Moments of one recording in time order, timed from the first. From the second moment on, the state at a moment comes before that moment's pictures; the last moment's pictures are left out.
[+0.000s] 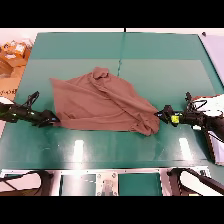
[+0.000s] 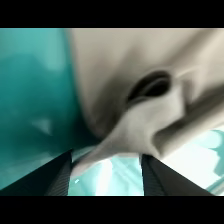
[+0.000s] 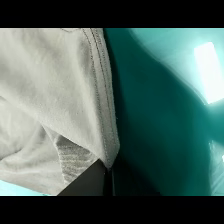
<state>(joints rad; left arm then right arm) 0.39 -1.44 0.80 0.93 -1.23 -0.98 -0.33 -1.14 0.52 -0.57 0.96 1.15</state>
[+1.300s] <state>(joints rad) 0.39 -1.47 0.79 0.92 -1.32 -0.91 -0.33 -1.14 0.52 -0.60 1.14 1.16</state>
